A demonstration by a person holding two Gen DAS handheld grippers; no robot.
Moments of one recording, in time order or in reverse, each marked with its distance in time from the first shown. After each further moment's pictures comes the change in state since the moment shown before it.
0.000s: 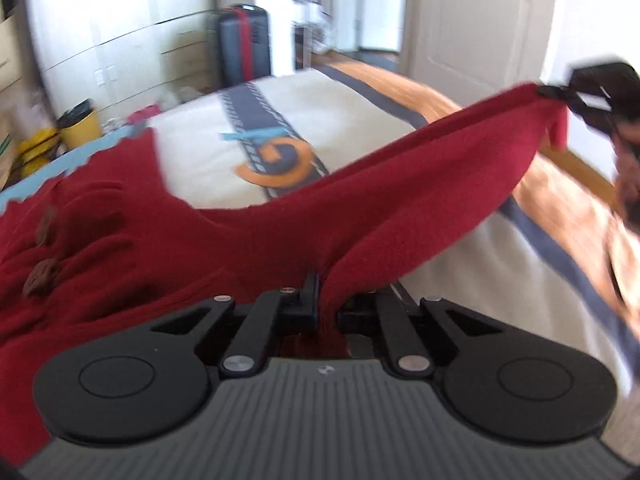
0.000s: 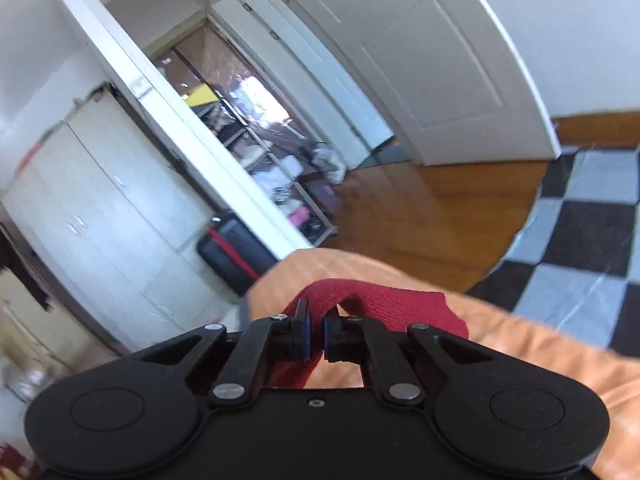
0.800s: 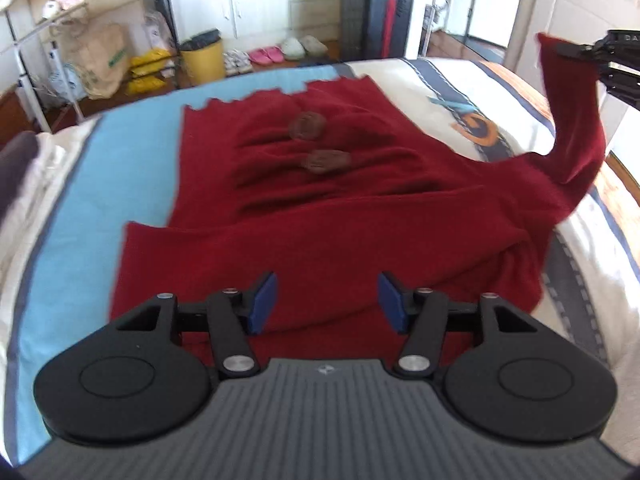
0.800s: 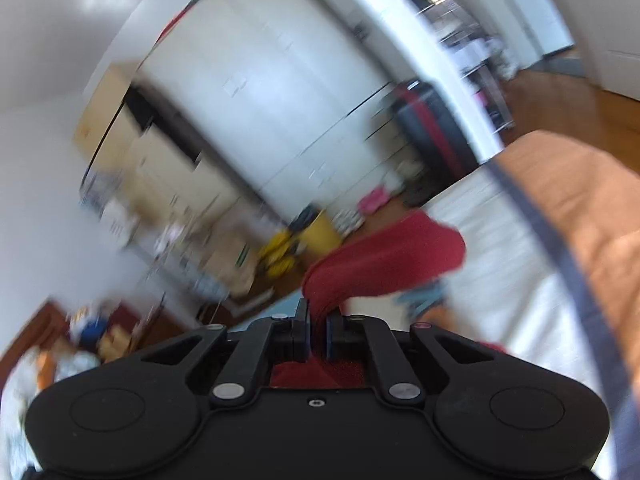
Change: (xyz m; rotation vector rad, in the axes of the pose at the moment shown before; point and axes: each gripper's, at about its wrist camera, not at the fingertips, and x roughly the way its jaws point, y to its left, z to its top) left arm -0.184 0.176 -0.079 -0.283 0.069 0.194; right arm -0.035 0.252 -0.075 -0.218 0.432 0.509
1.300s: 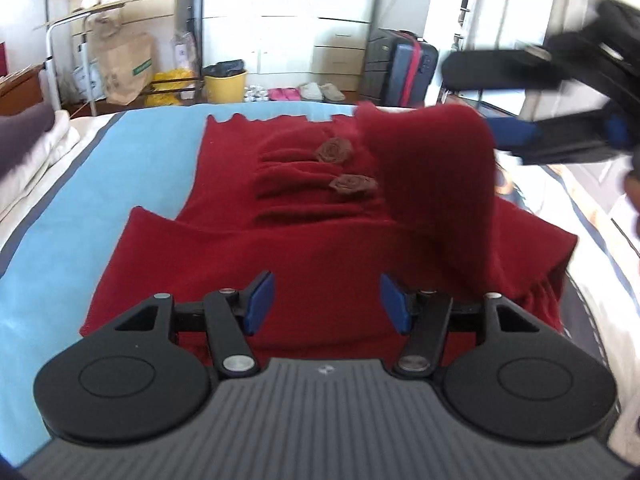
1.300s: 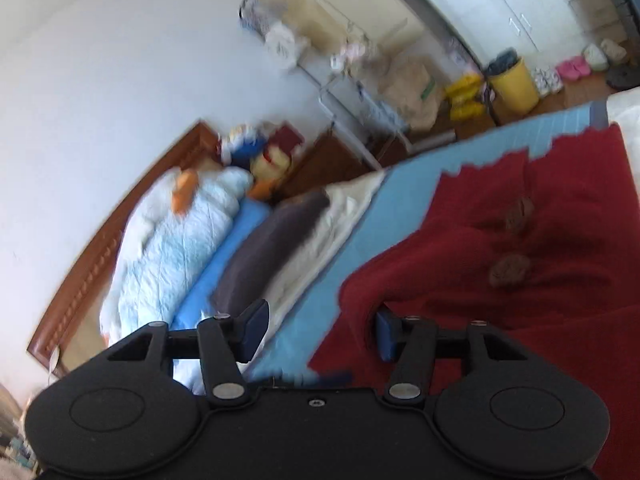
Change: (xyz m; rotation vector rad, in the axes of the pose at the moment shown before) left arm 0.018 0.021 -0.029 -0.132 -0.146 0.004; right arm 0.092 0.105 -0.077 -0.169 0.467 0.477
